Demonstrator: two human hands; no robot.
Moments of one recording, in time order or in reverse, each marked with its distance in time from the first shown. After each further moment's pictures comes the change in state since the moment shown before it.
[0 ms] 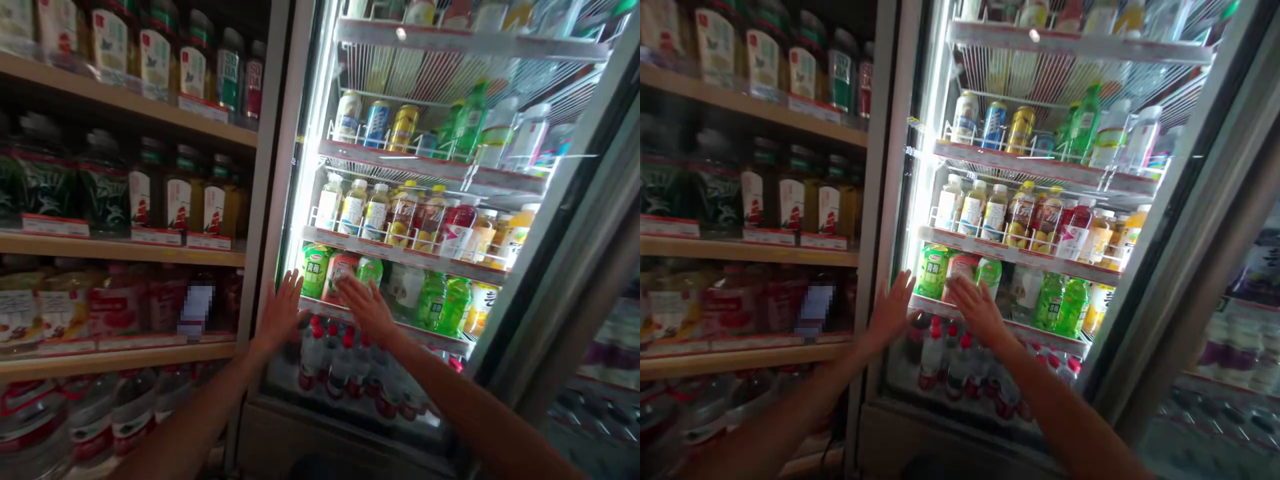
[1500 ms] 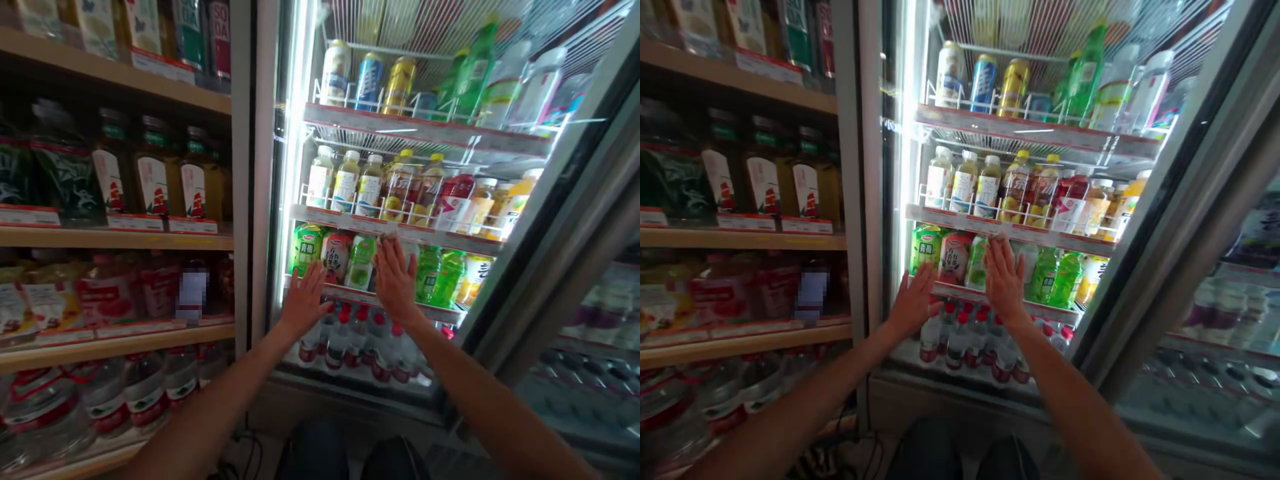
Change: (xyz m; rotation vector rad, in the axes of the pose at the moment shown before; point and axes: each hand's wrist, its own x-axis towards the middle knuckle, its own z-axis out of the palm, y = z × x) left_hand -0.002 0.056 -0.007 -0.118 -0.046 0.136; right_hand -0.038 0.014 -0.011 -0.046 0.161 0.497
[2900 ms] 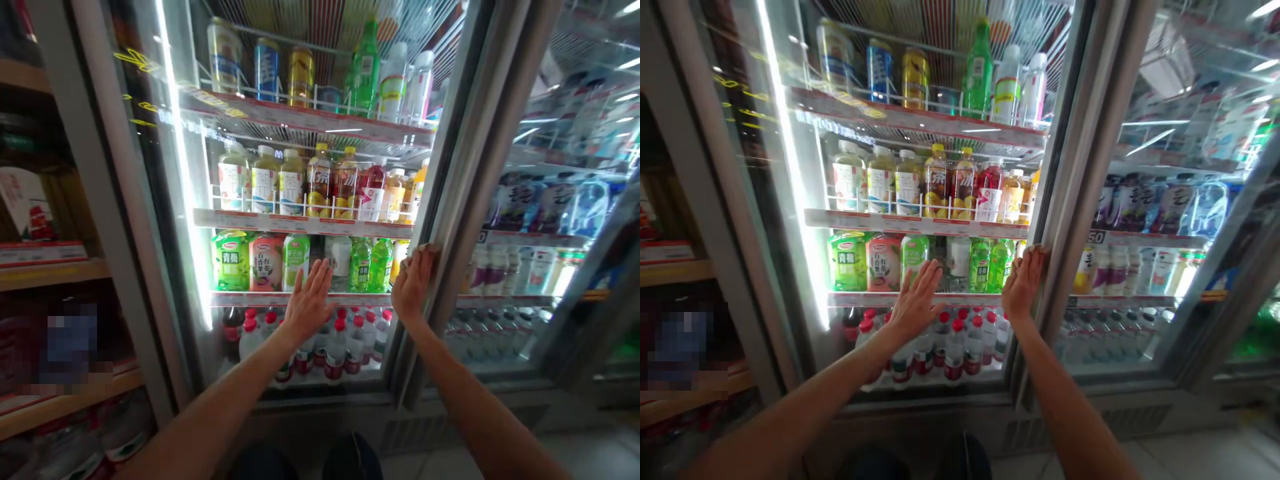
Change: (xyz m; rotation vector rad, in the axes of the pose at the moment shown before) left_hand 0.076 0.134 0.019 -0.193 0.235 0.250; right_hand -0.066 0.162 -0.038 0.010 0.324 0.514
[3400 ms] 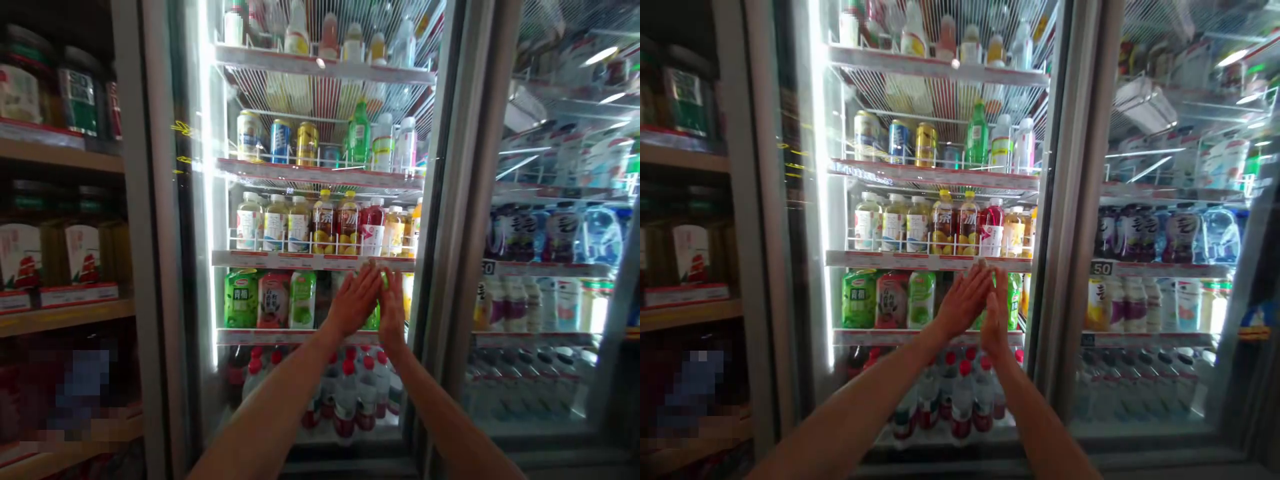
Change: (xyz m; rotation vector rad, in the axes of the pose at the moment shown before) left_hand 0.098 0.023 0.028 0.118 0.196 0.233; right_hand 0.013 -0.085 0.004 0.602 -0.134 0.125
